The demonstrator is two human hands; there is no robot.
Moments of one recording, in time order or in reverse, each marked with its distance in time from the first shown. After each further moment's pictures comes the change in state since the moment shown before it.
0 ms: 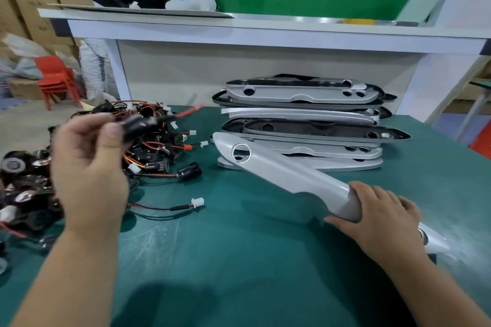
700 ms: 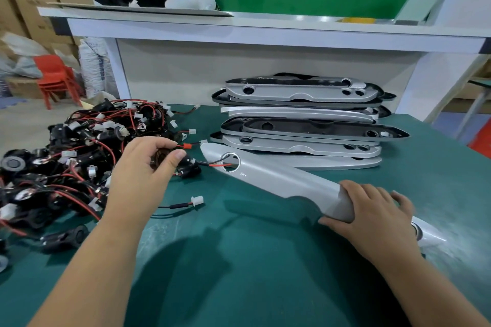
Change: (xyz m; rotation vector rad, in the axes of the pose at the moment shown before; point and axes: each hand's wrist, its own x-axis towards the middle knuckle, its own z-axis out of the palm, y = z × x) left_hand -0.017 -0.011 0.023 0.596 -0.359 0.028; right_hand -0.005 -0.008 0.002 -0.044 0.056 -0.072
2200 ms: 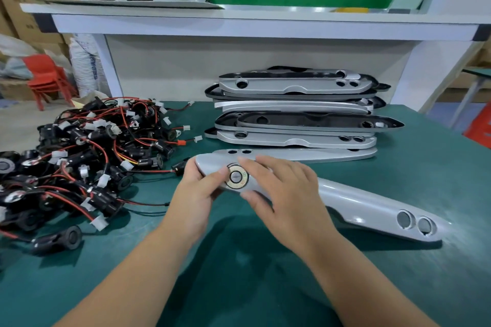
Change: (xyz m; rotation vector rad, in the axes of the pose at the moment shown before) left_hand -0.038 0.037 0.062 -1.076 -0.342 -0.534; right_hand -0.004 -0.108 -0.017 0.450 0.191 -0.393
